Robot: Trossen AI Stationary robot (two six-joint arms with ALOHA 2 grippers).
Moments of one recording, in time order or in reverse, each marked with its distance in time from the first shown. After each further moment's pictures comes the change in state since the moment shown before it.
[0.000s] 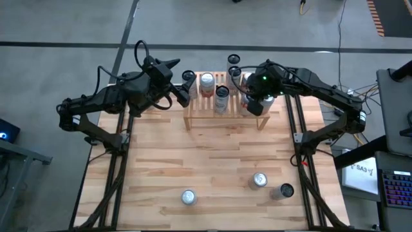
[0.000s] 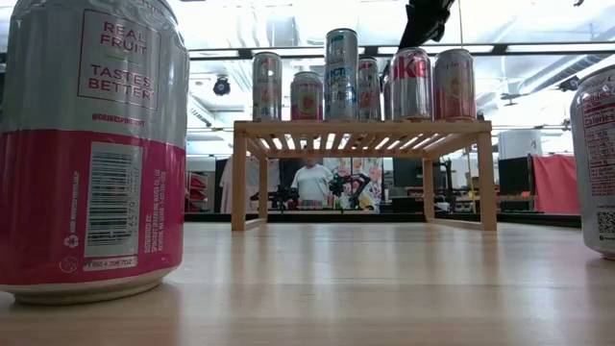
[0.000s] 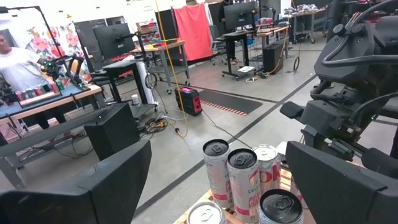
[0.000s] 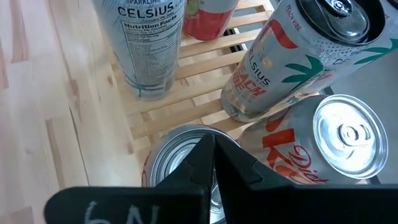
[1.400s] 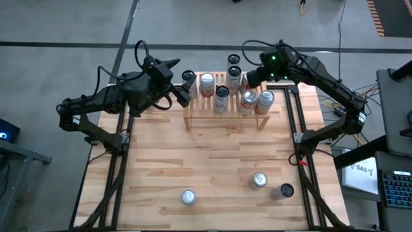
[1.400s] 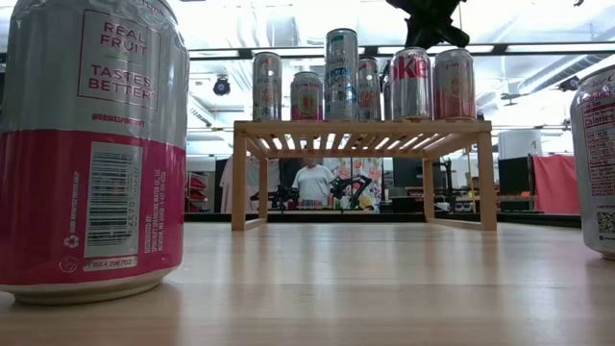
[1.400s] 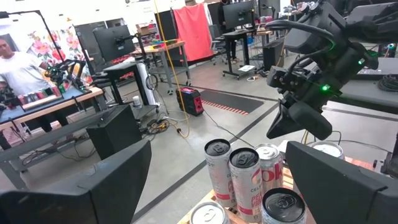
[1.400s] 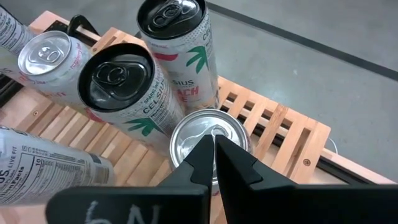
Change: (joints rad) left arm 0.000 0.000 0.000 0.000 0.000 0.023; right arm -0.213 0.004 0.061 0.061 0.067 0.494
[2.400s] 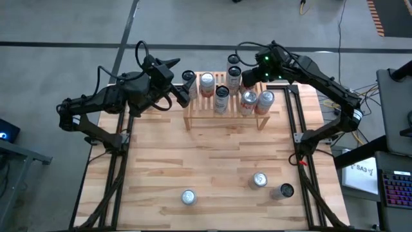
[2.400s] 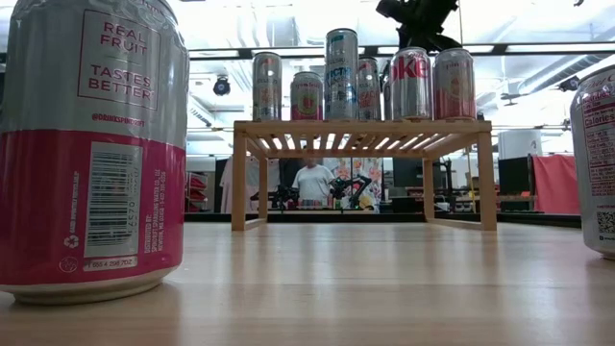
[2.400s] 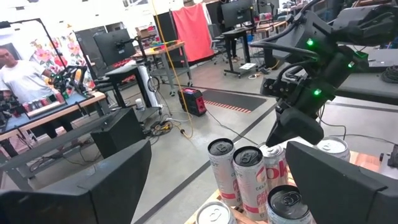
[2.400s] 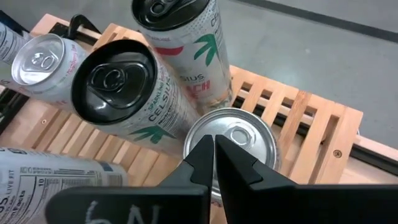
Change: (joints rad) left arm 0.000 0.000 0.000 0.000 0.000 0.045; right arm 0.002 0.053 -0.001 0.015 -0.039 0.104
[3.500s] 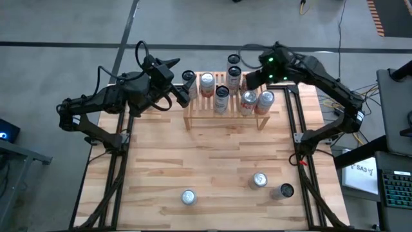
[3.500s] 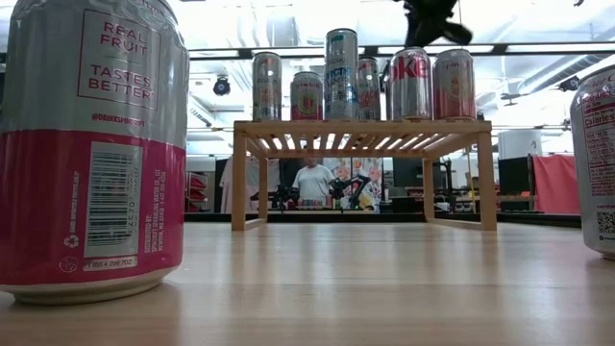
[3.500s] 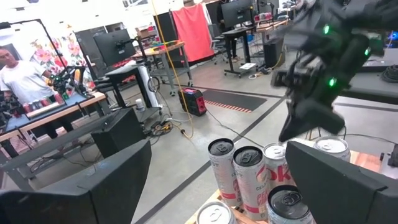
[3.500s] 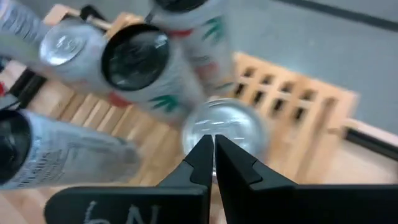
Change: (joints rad) left arm 0.000 0.000 0.000 0.001 0.000 0.003; right arm 0.024 -0.022 0.055 -0.107 -0.024 0.025
